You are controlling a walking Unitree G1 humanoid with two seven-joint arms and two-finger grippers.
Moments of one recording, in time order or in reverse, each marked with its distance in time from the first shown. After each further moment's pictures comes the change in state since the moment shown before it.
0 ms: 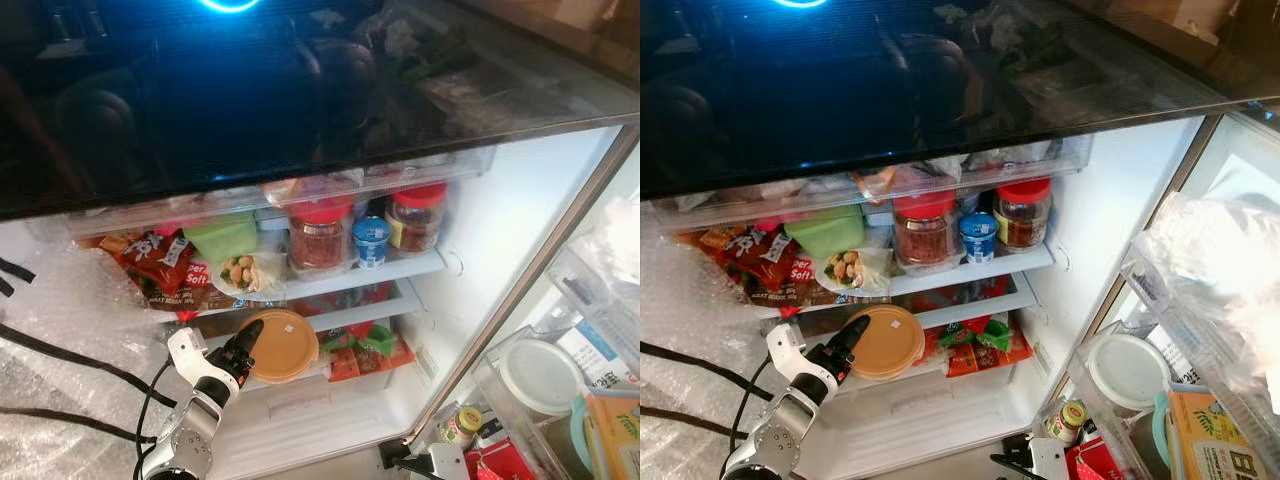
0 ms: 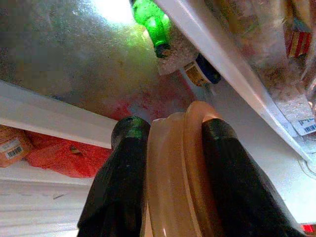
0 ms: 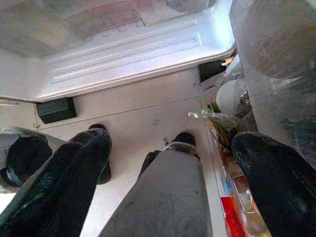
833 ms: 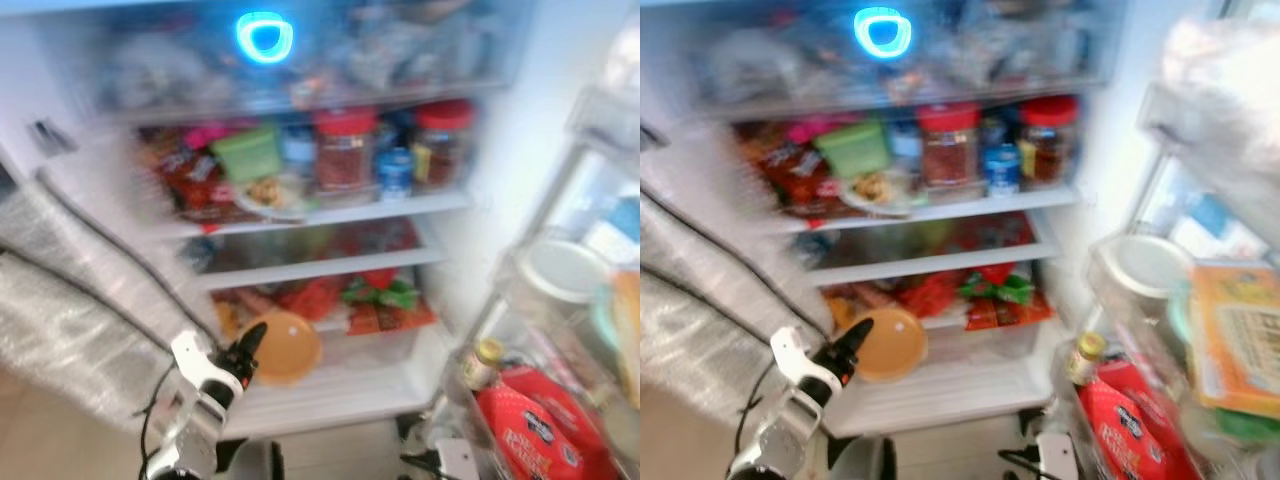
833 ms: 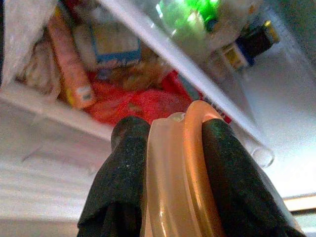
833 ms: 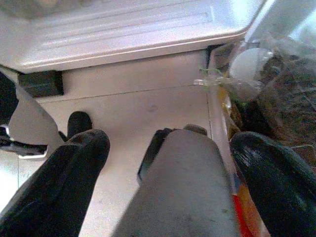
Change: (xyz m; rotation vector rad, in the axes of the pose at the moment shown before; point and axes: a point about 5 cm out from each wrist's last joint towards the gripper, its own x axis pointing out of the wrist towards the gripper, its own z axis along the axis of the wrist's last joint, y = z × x) left arm 0.004 -0.003 -0.001 -0.002 -0.002 -0.004; right arm -0.001 -0.004 0.006 -0.015 -0.034 -0.004
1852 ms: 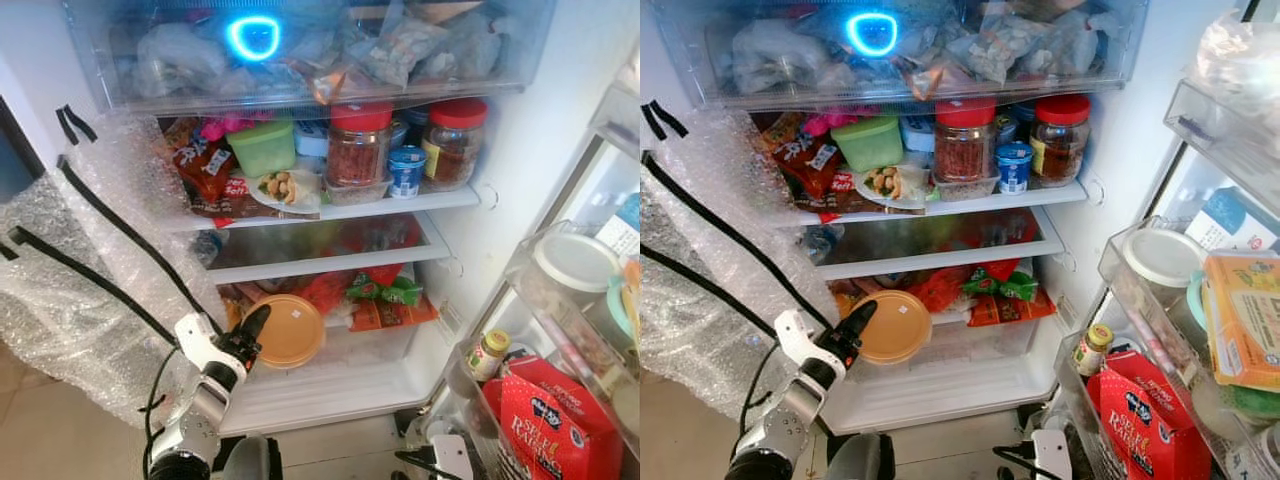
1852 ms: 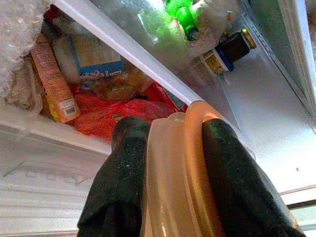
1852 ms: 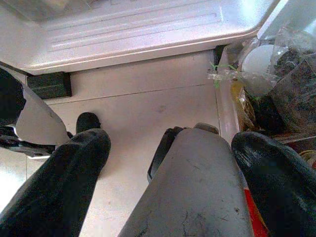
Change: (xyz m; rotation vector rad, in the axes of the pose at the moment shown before) left arm 0.009 -0.012 0.005 0.003 -0.017 -0.046; right arm 0.000 0.001 0.003 -0.008 -0.008 0.017
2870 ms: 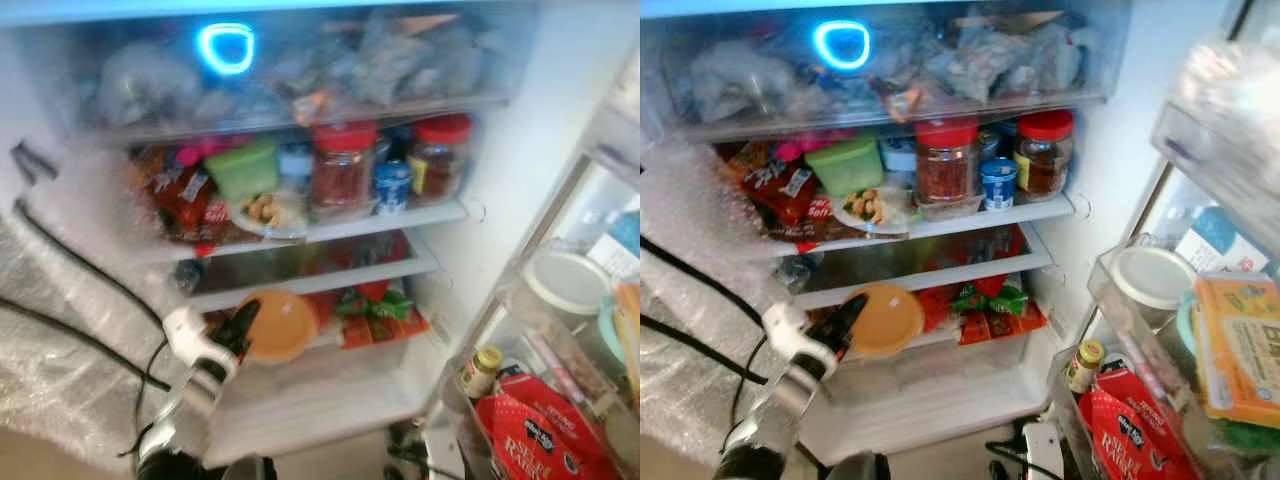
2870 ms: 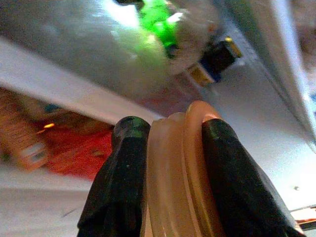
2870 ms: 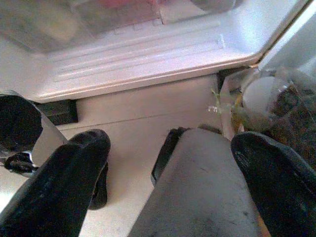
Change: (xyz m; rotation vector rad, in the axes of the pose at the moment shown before) left arm 0.006 -0.006 0.013 0.018 -0.033 -0.031; right arm 0.003 0.008 0.007 -0.018 -0.017 0.030
